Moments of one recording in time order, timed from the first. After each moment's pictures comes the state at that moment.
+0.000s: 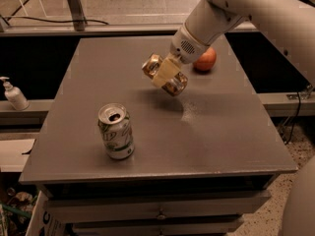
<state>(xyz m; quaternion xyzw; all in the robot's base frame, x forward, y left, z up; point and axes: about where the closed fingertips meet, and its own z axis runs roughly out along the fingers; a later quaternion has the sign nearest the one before) 0.615 -0.027 0.869 -0.54 0.79 0.20 0.20</state>
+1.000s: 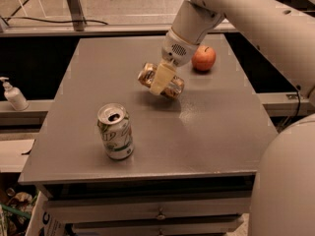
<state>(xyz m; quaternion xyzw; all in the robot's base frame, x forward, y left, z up) 0.607 -0.015 0.851 -0.60 0.77 0.17 0.13</state>
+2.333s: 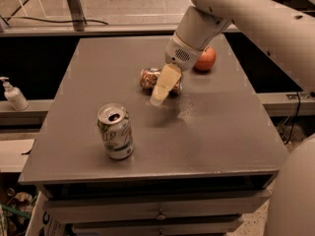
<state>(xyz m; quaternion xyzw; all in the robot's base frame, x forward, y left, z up) 0.596 -0.017 0.846 -0.59 0.78 0.18 0.14</state>
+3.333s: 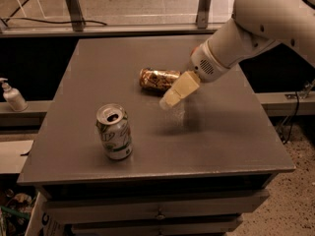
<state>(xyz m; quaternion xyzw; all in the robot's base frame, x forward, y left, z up) 0.570 -0.056 0.857 -0.47 0.82 0.21 0.23</state>
